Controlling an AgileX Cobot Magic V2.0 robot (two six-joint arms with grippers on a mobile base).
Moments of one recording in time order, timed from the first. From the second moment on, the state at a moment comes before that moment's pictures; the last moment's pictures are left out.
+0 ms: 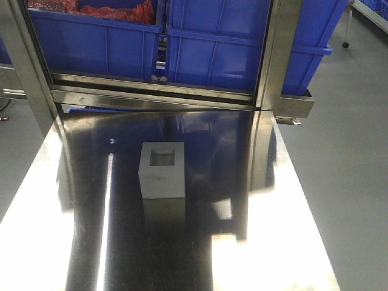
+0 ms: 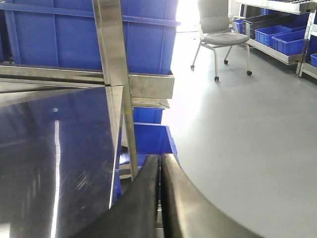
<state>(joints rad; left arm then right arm) 0.03 -0.01 -0.07 0.00 0.09 -0.04 -0.09 -0.02 0.03 0.02 0.22 0.02</state>
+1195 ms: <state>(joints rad) 0.03 0.47 -0.49 0.01 0.44 0.00 -0.09 -0.02 0.03 0.02 0.22 0.02</state>
